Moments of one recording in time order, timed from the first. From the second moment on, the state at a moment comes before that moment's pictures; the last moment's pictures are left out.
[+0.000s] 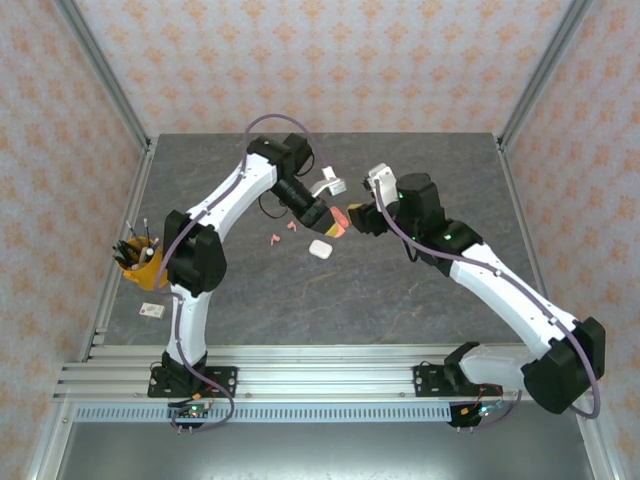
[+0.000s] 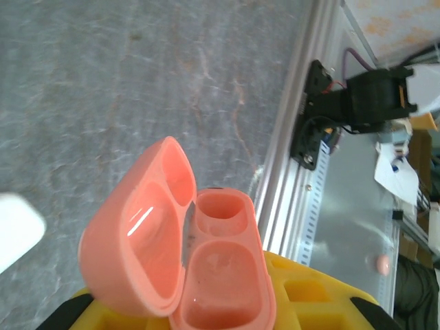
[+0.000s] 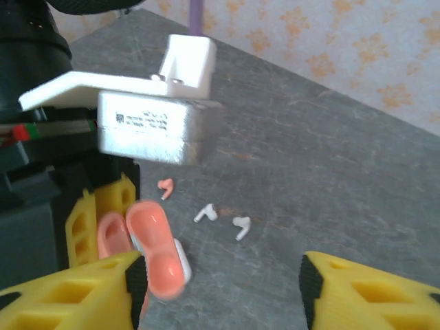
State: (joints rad) left arm -0.42 2.08 1.98 -1.38 0.86 0.41; right arm 0.56 1.18 1.06 -0.36 -0.06 -0.05
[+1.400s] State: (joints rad) left arm -0.33 1.05 0.91 -0.16 -0.03 -0.23; right arm 0.80 1.90 1.67 -0.80 0.01 0.82
